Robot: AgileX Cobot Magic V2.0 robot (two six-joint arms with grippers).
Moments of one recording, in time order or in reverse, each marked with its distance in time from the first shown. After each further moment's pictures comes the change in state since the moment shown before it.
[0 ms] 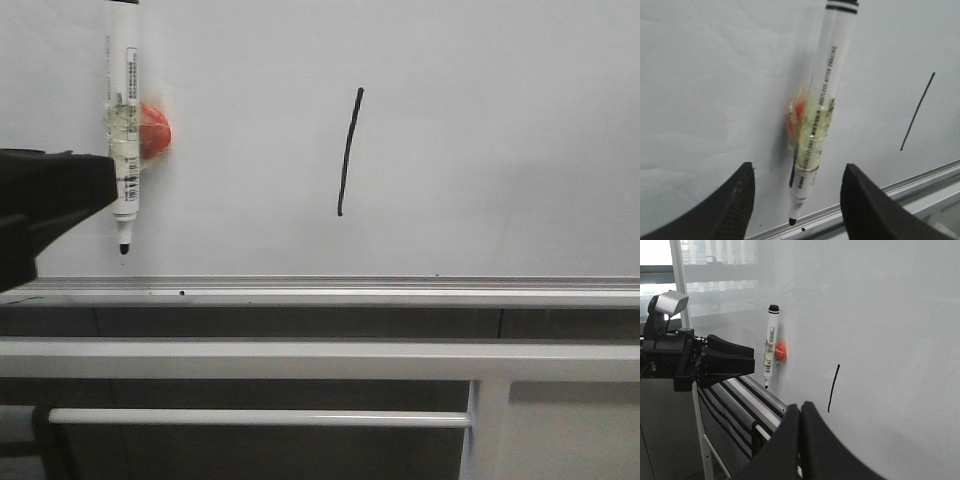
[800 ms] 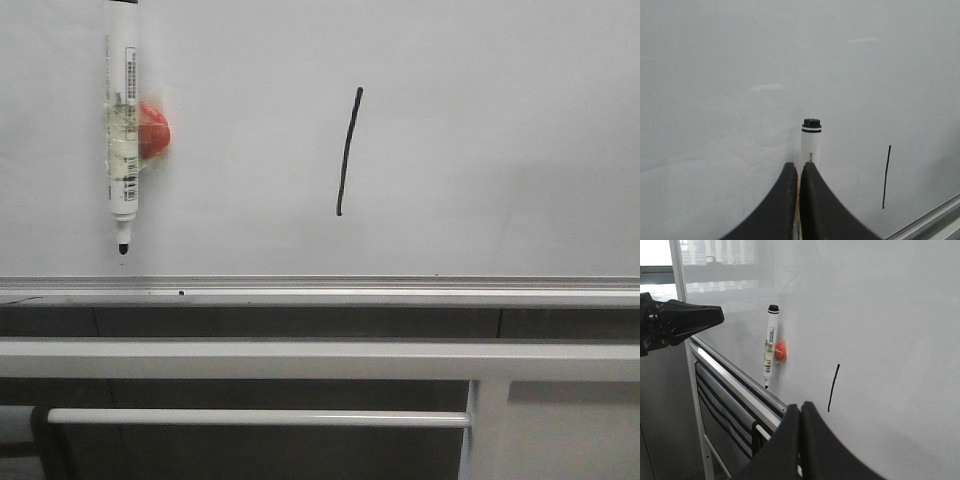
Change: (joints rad) left arm -0.104 -0.409 0.035 -0.070 0.084 0.400; right arm 0.000 0.000 0.000 0.000 0.000 0.004
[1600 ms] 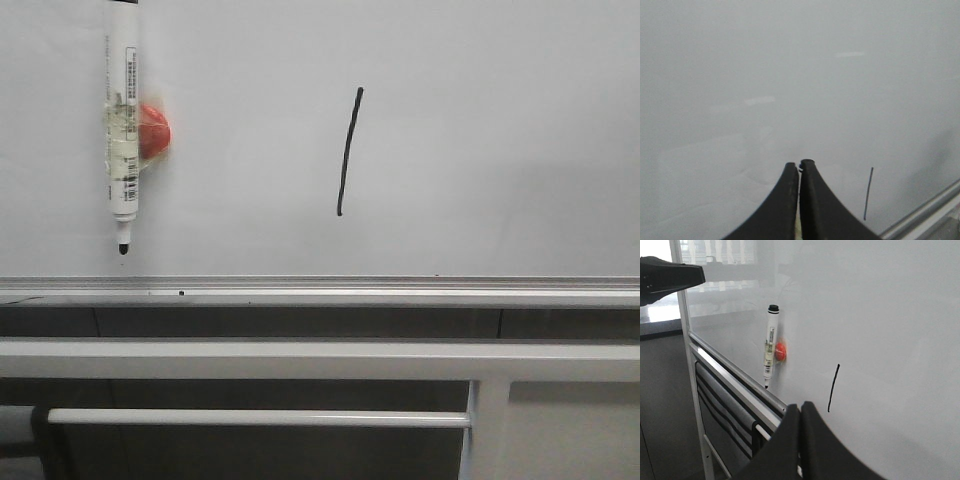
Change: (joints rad) left arm 0.000 -0.396 -0.195 -0.419 0.479 0.584; right arm 0.000 0.000 0.000 0.000 0.000 0.000
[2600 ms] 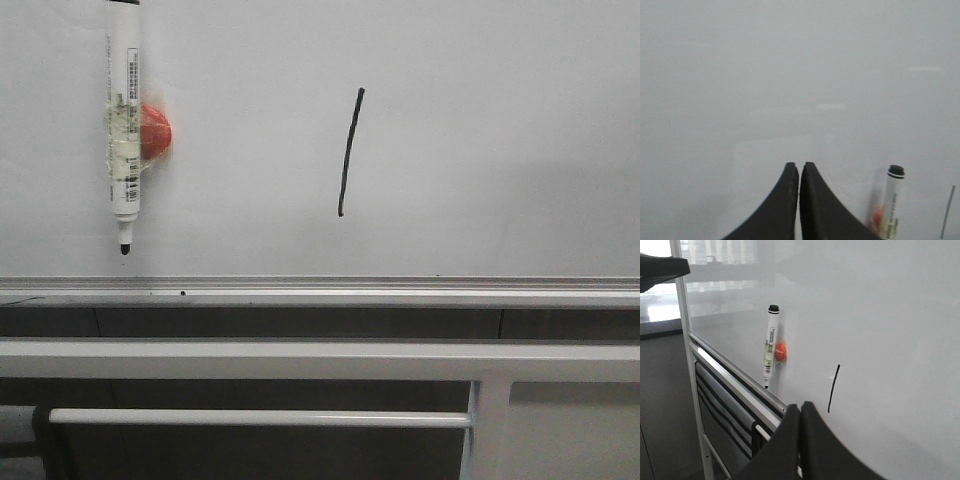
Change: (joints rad) left arm 0.632 -0.249 0.000 0.002 0.417 -0.029; right arm 0.000 0.000 0.000 0.000 0.000 -0.005
